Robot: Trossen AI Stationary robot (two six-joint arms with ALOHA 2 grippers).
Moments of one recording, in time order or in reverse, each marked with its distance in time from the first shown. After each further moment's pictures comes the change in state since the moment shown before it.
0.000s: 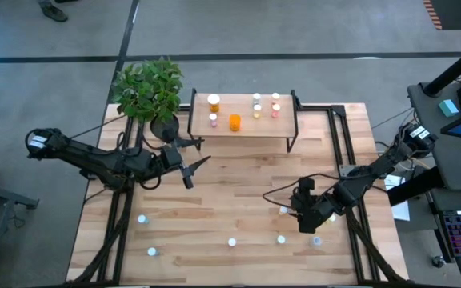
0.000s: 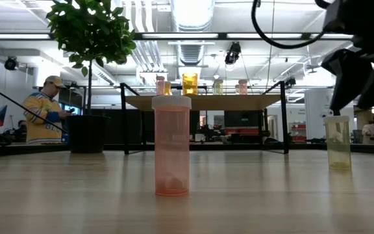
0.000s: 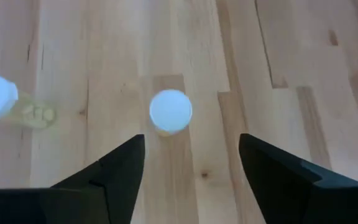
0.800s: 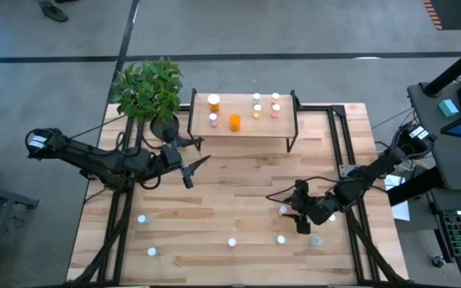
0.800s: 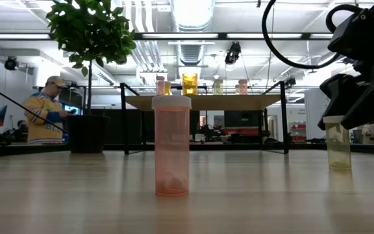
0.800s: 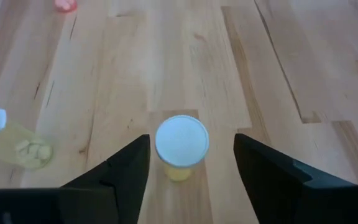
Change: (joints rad) left arm 0.001 -0.001 0.000 0.015 -0.002 0.000; right arm 0.007 0.012 -0.277 0.572 0.082 -0.086
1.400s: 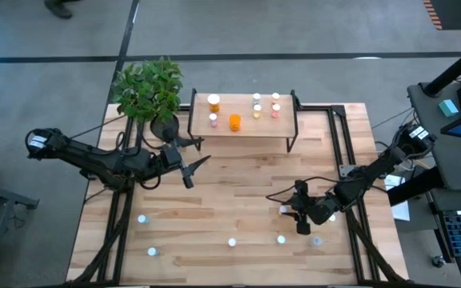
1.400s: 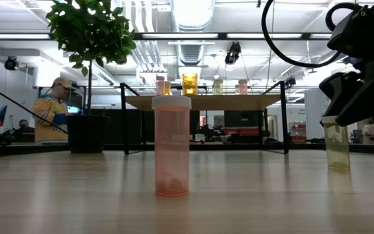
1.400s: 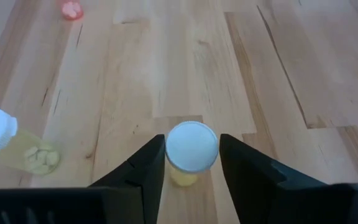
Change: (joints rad) left arm 0.000 0.000 0.000 0.002 0.003 0.000; right arm 0.000 -0.001 0.000 0.022 -0.004 -0.001
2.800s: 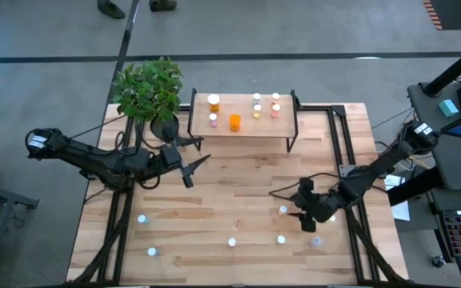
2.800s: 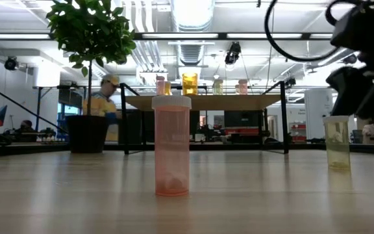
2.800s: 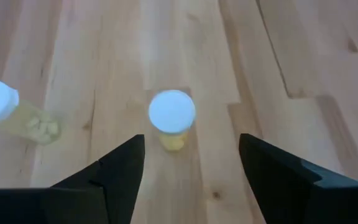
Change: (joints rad) left arm 0.000 0.000 0.001 0.020 -0.003 0.026; right arm 0.001 -0.111 0.045 -0.256 -0.049 0.062
